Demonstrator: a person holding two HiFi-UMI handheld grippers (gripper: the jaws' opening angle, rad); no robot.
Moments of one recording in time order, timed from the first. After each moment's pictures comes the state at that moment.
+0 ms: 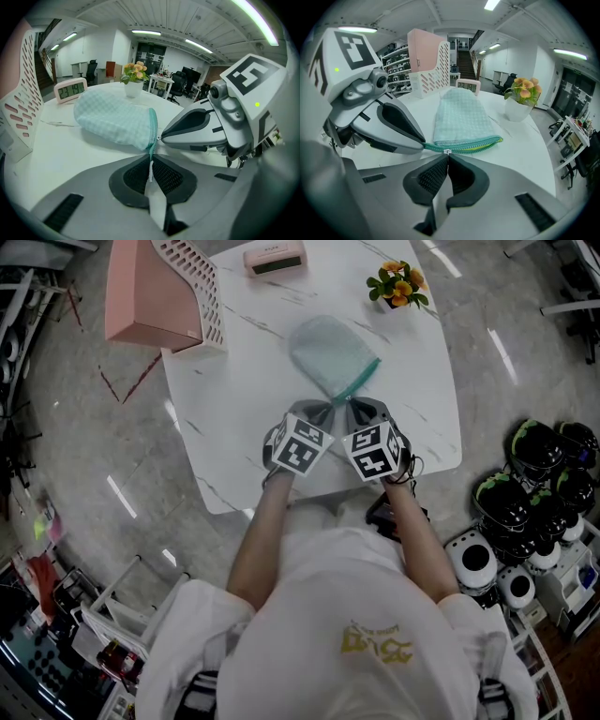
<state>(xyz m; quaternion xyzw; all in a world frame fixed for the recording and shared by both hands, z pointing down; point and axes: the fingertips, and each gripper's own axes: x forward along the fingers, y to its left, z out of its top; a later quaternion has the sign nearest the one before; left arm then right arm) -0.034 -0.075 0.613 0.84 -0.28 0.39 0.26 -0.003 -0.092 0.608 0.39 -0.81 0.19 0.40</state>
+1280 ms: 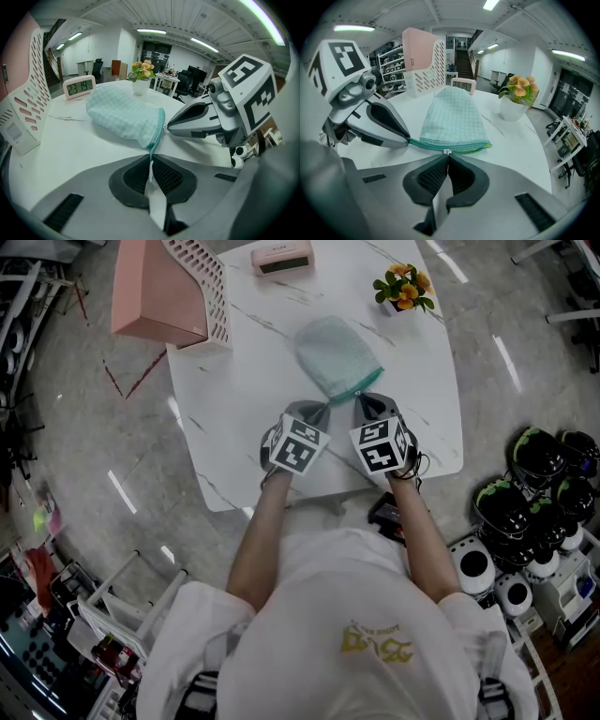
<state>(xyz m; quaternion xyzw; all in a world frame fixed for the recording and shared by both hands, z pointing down) -0.052 -0.076 0.619 0.82 -0.31 0.40 0.27 0.012 -0.105 0.613 0.40 -0.80 0.18 0.40</state>
